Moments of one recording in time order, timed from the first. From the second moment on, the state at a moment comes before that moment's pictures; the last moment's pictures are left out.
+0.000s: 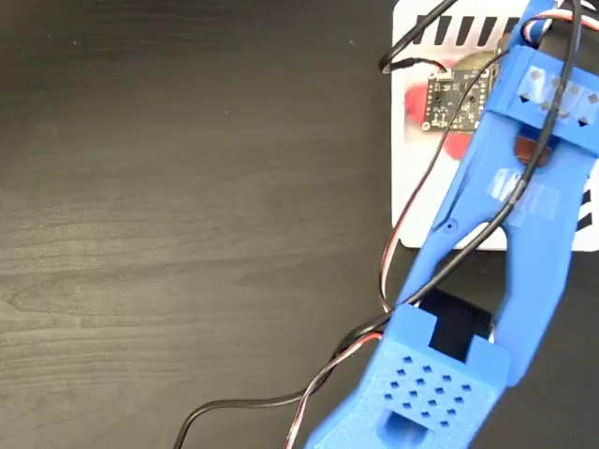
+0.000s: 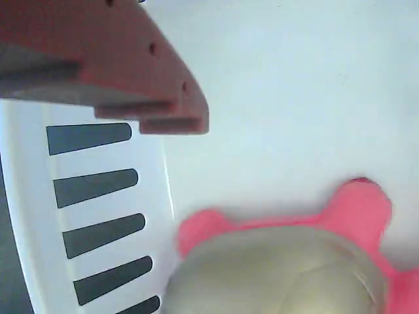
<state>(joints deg) 34.9 52.6 41.0 101.3 -22.1</state>
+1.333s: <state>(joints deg) 26.5 79.5 52.0 81.2 1.3</state>
